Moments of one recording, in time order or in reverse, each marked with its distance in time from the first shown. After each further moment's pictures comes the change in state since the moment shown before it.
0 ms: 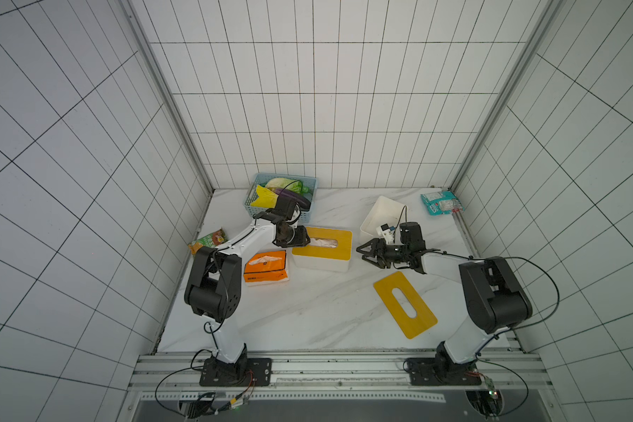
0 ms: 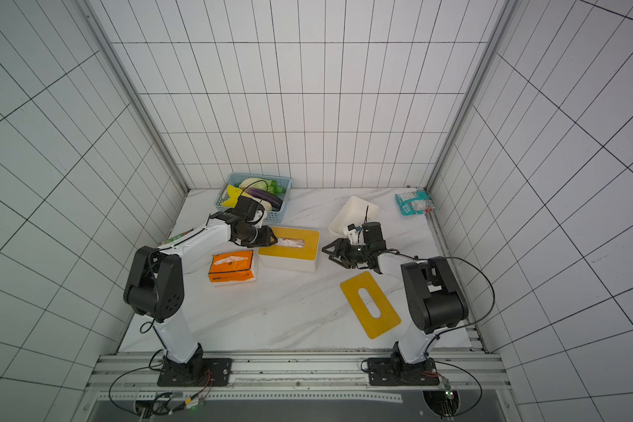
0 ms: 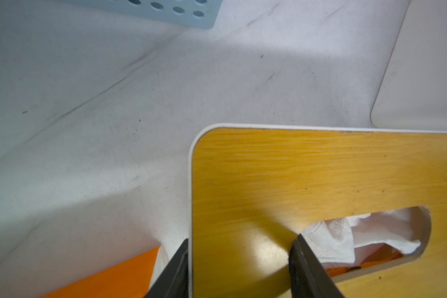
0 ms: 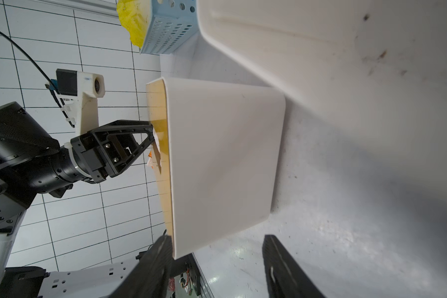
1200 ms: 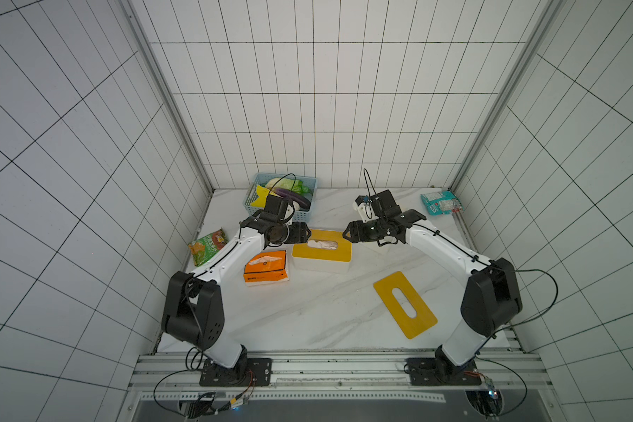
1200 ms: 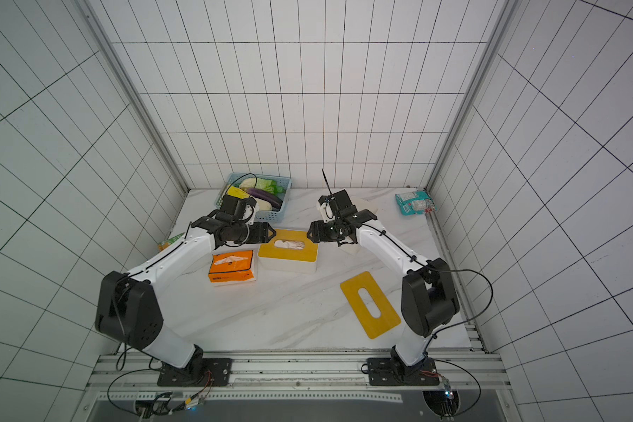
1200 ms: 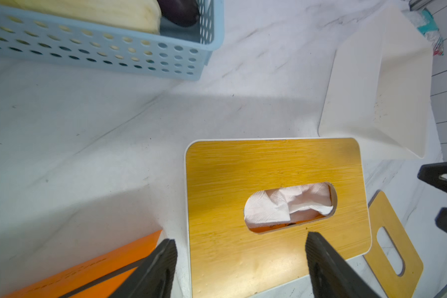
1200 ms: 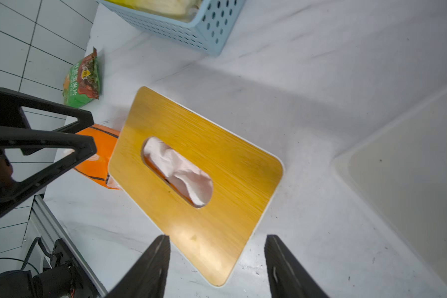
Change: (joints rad) left arm 0.005 -0.267 -0.121 0.088 -0.024 -0.015; right arm 0.285 0.016 0.633 -0.768 0.574 -0.503
